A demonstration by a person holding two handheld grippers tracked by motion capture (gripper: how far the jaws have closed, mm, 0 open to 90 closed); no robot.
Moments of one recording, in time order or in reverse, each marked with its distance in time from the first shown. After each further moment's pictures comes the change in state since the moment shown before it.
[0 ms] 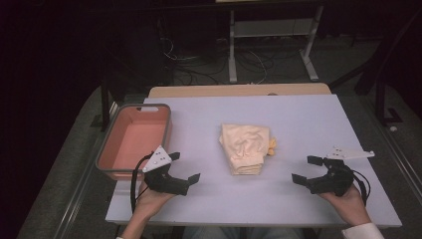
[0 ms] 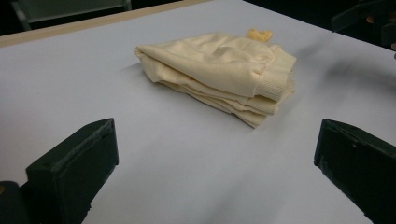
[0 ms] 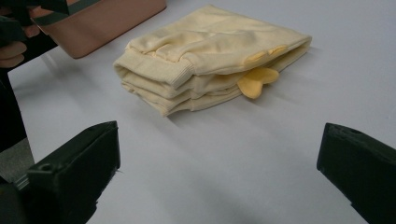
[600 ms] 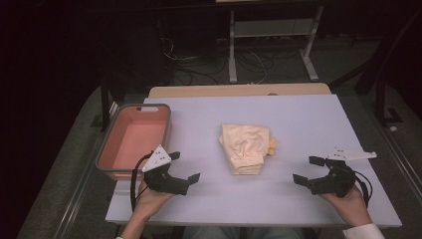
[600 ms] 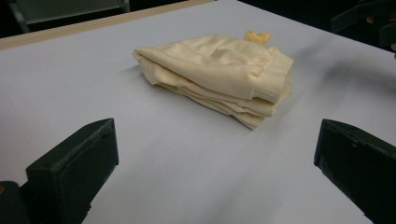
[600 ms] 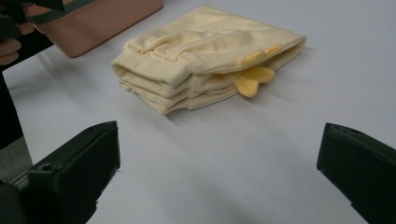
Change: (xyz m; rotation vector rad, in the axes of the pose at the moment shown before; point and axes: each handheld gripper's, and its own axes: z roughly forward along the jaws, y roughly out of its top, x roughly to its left) left arm -0.001 0.003 -0.001 0.001 -0.004 0.010; right arm 0.002 0.000 -0.004 0.003 -0.020 -0.002
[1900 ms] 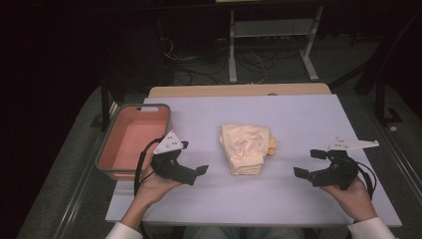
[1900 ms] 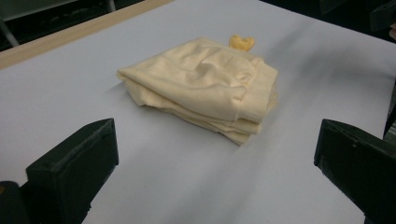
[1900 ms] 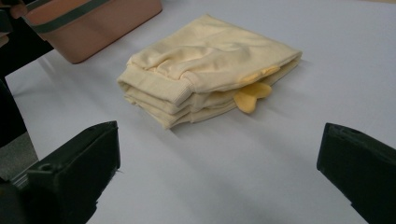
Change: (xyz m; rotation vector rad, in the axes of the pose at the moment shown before) left arm -0.007 0.053 0.010 0.098 -0.048 0.063; right arm 0.005 0.029 -0.008 0.037 -0.011 0.003
